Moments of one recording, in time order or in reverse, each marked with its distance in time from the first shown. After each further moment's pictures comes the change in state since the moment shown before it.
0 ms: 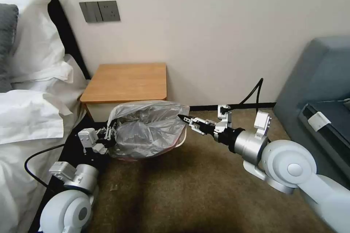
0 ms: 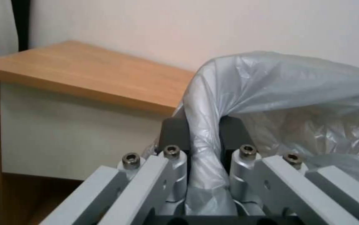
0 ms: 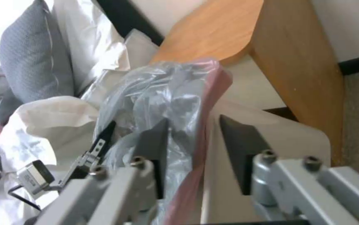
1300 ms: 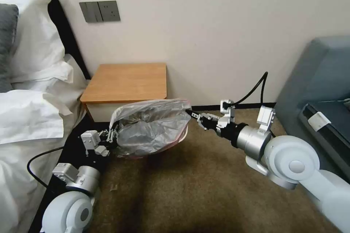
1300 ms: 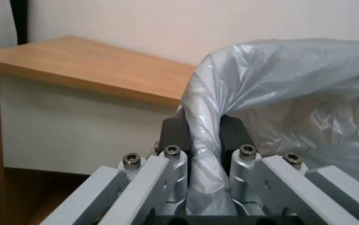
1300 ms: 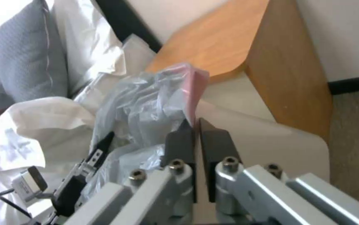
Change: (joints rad) left arm 0.008 -0.006 0.005 0.015 0.024 -0.006 0.017; right arm 0.022 -0.011 0.008 -0.003 -0.055 -0.003 -0.013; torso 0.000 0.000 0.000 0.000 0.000
